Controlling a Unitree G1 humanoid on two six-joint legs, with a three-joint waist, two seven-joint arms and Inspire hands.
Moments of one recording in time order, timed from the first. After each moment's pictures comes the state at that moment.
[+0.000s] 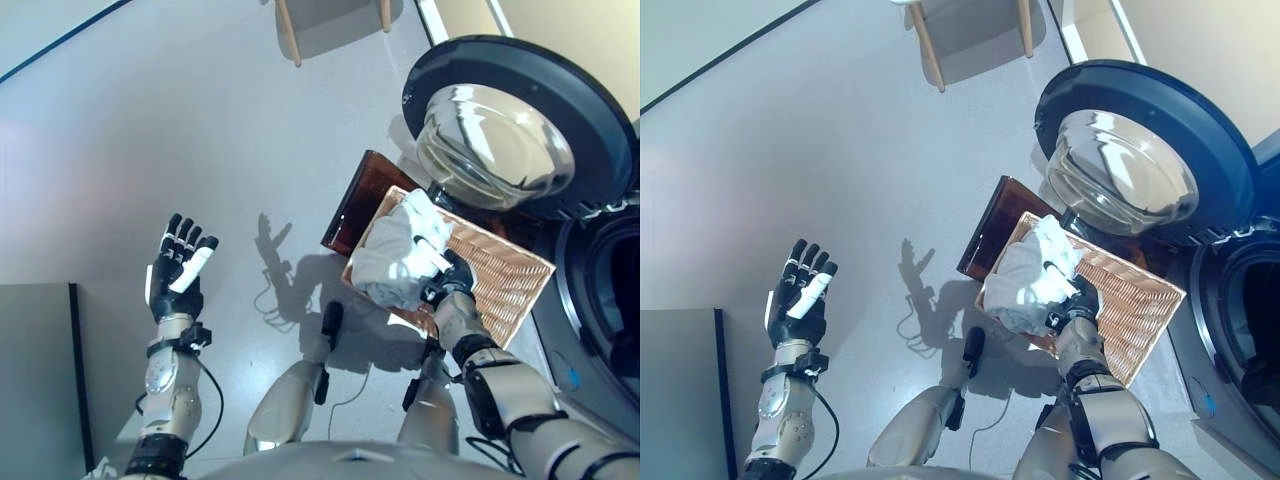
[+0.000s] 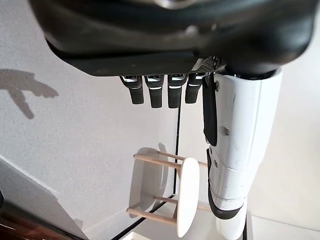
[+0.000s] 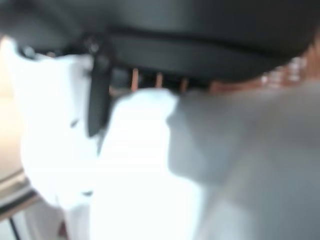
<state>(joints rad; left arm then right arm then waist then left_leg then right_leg) 0.11 0.20 0.00 0.27 -0.70 -0.42 -0.01 -0.55 -0.26 0.03 1.24 0.72 -0.26 -0.14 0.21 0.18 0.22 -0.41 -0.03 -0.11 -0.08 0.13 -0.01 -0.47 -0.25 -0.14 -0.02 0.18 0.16</state>
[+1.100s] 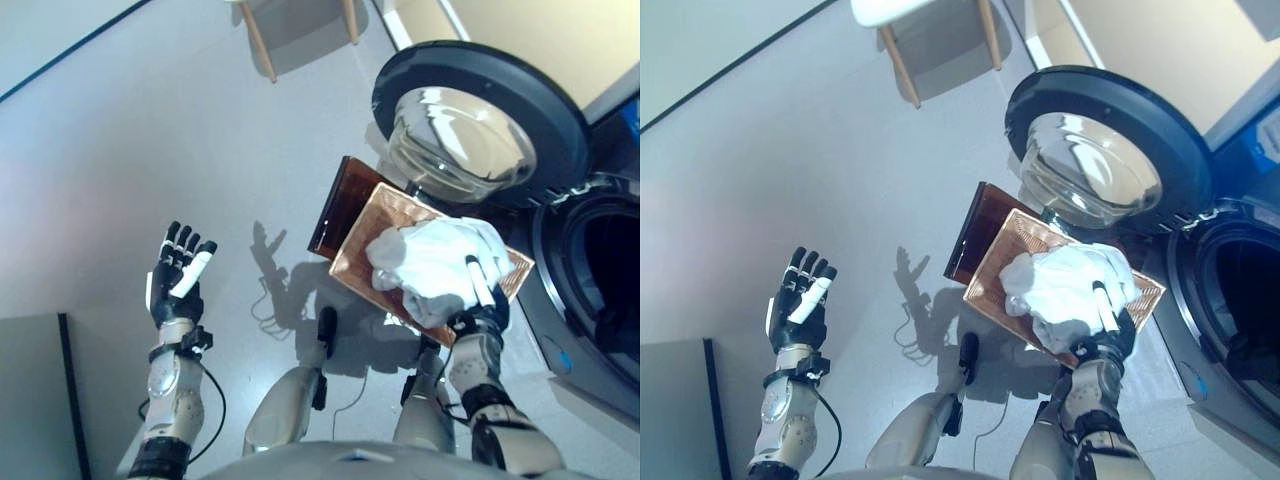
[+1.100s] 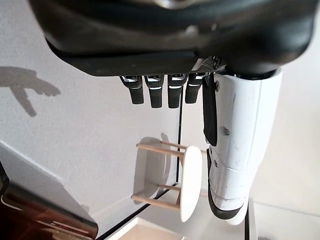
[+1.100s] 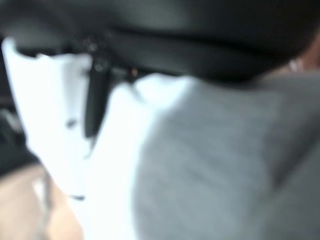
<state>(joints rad) 0.12 0.17 0.03 0.31 -0.69 -0.42 0.02 -0.20 -0.22 -0.22 0.91 0.90 -0.42 -0.14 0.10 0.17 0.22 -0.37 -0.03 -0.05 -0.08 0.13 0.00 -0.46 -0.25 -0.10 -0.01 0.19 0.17</state>
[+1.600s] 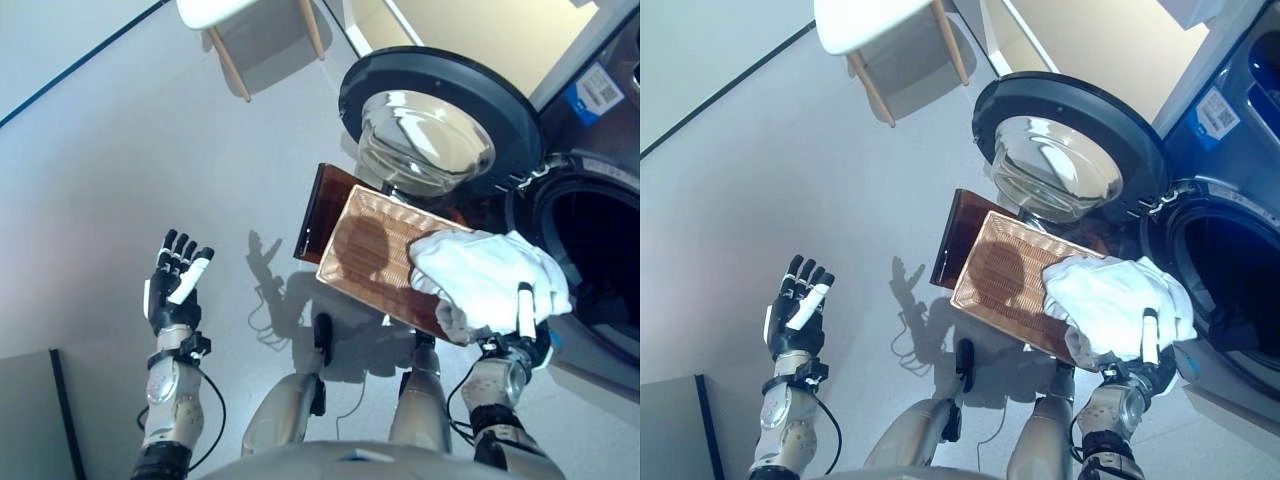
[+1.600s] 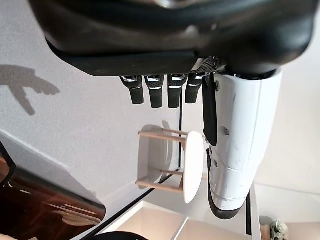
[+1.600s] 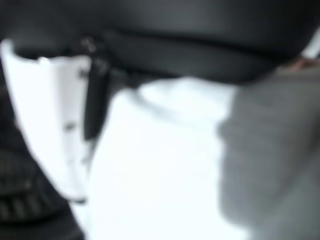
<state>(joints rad) 0.13 0.16 0.03 0.32 -0.68 -0.42 0.00 -0.16 -0.18 -0.42 0.89 1.05 -0.50 -0.13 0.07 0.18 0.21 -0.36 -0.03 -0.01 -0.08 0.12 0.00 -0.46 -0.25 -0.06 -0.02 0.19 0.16</state>
